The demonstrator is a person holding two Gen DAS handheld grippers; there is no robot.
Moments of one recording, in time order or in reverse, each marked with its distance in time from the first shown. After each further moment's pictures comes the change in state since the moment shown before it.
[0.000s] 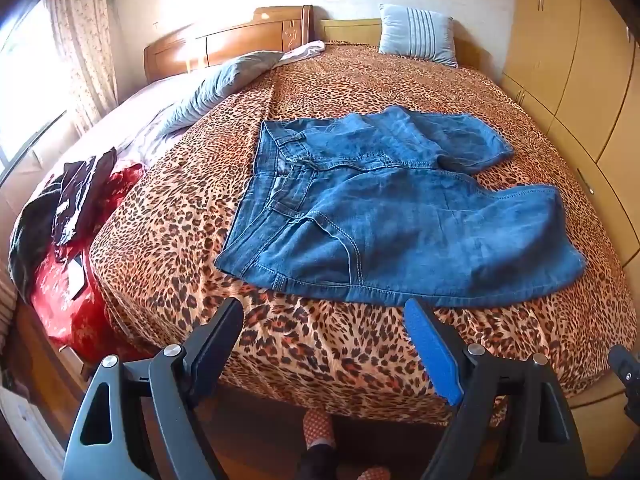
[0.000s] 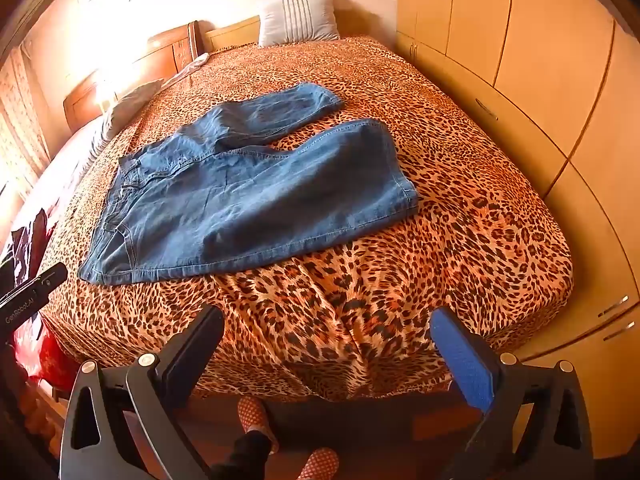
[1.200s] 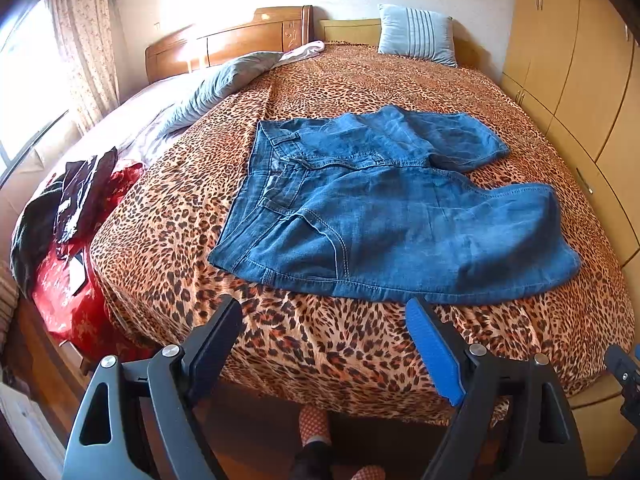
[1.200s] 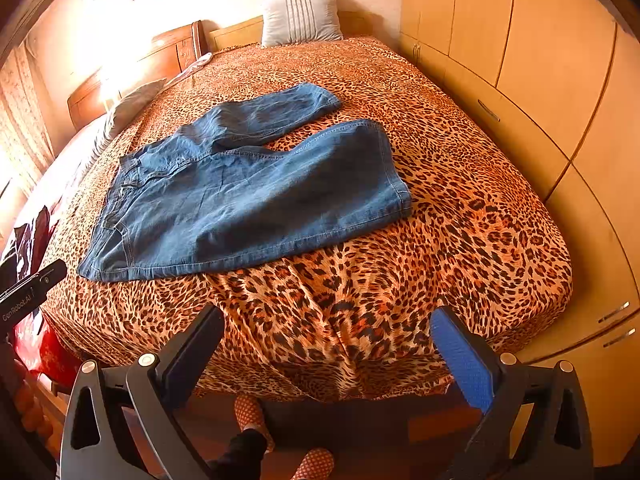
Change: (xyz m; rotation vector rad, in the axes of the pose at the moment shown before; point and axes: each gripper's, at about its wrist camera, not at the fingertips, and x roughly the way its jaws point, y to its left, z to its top) left arm -0.010 -0.008 -0.003 -0.005 0.002 0.004; right arm 0.000 -0.013 0.000 -0.007 0.002 0.007
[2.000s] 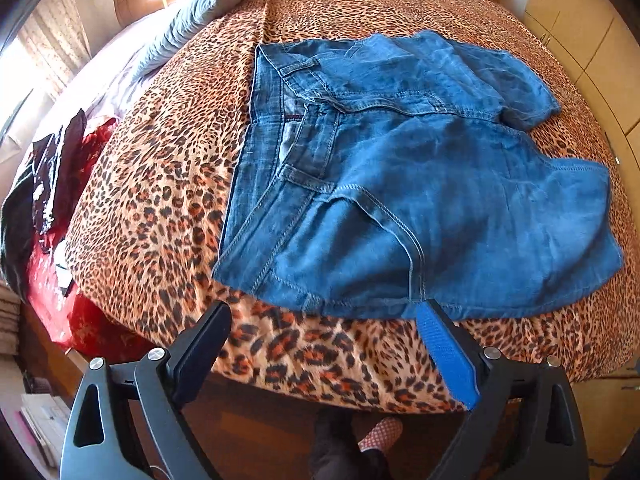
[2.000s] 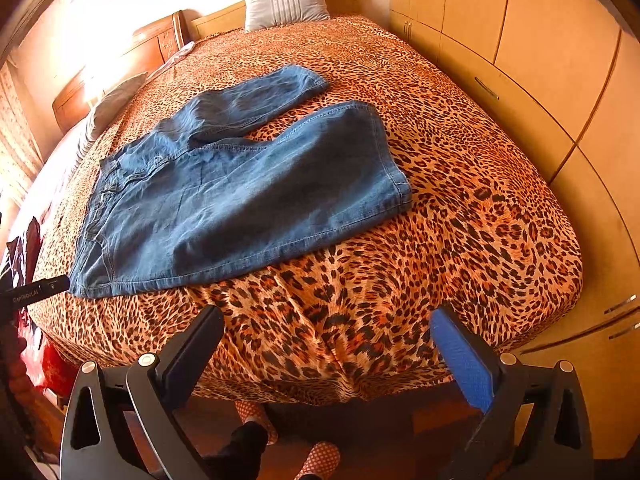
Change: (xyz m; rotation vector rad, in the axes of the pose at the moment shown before) left arm 0.140 0.057 0.093 -0.003 0.368 -0.098; right arm 0.043 -0.010 0.024 0.052 0.126 -0.037
